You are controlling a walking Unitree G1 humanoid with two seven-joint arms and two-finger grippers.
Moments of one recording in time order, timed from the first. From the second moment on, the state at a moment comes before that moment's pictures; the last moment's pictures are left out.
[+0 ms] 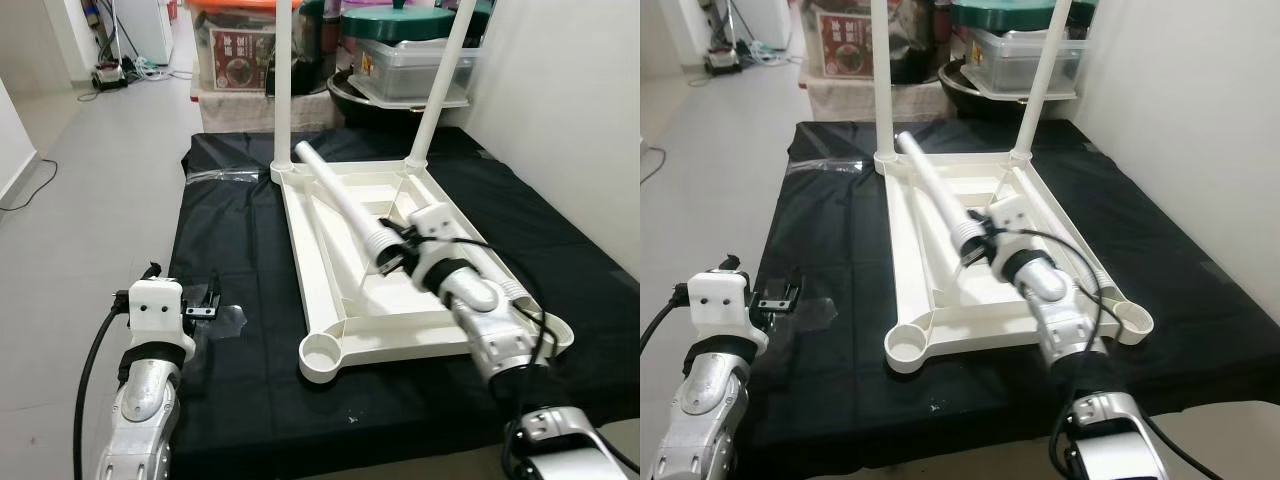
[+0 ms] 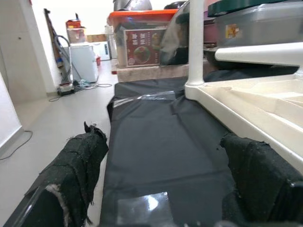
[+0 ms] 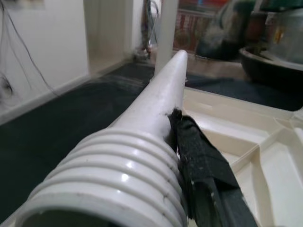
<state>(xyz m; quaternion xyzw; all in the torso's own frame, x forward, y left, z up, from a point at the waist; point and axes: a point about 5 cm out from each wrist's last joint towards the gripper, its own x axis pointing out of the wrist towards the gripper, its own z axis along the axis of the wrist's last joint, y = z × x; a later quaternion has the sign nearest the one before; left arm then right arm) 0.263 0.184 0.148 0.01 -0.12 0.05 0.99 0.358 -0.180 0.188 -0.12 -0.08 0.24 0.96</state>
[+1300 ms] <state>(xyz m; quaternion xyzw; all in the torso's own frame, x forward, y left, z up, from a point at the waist) 0.267 0.191 0.198 -0.58 -0.15 -0.25 0.76 0.270 -0.130 0.164 0.31 0.06 0.64 0.70</state>
